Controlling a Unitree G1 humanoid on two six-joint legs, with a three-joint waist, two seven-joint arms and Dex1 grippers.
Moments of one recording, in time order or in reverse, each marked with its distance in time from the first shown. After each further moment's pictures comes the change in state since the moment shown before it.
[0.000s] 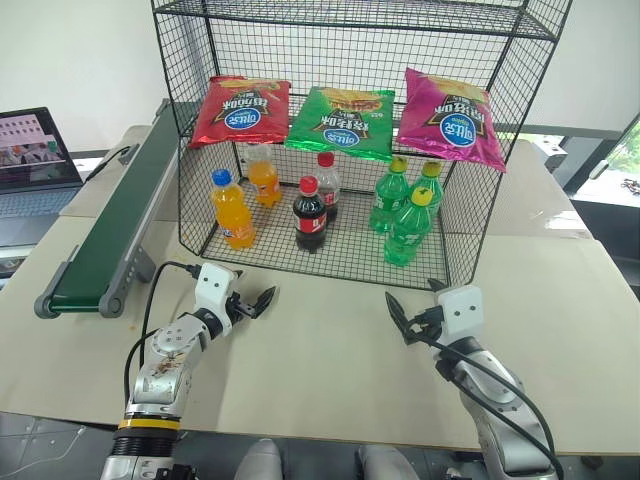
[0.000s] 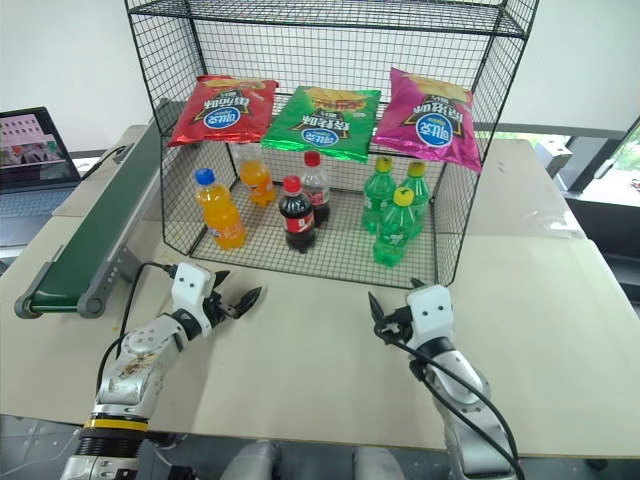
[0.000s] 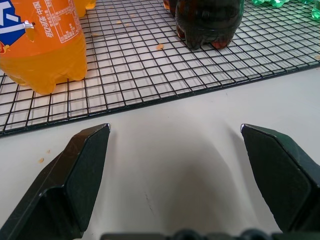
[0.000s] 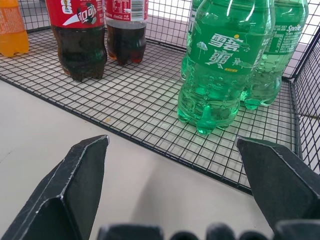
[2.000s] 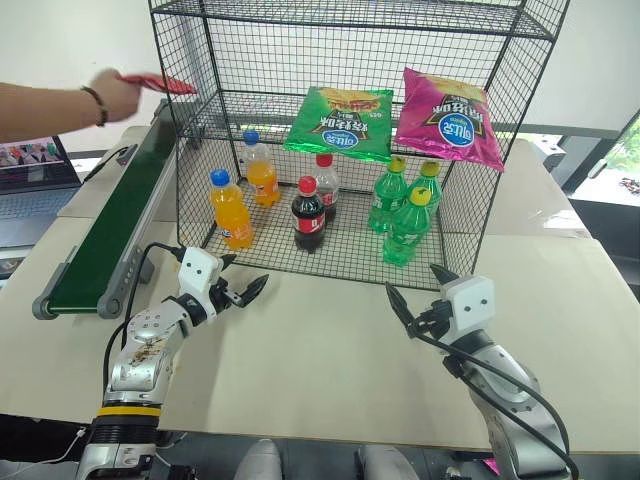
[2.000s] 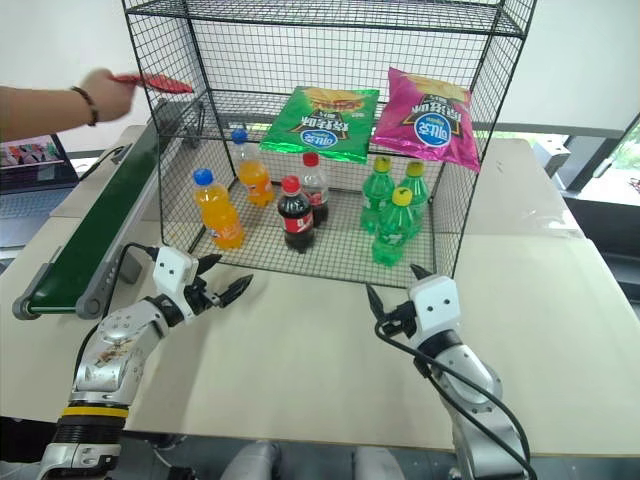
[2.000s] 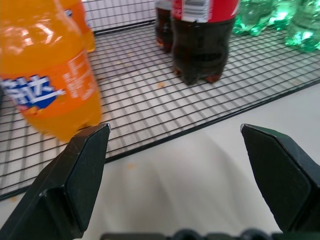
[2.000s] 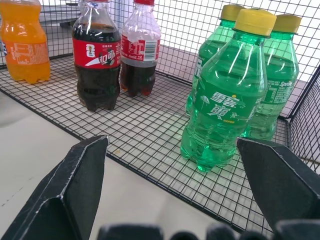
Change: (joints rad) left arm -0.049 0.112 0.045 0.026 -0.072 -0.051 -0.125; right arm -0.006 -0.044 -0.005 -0.120 0.020 0.021 0.034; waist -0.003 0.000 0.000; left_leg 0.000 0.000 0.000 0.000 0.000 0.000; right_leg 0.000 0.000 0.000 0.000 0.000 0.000
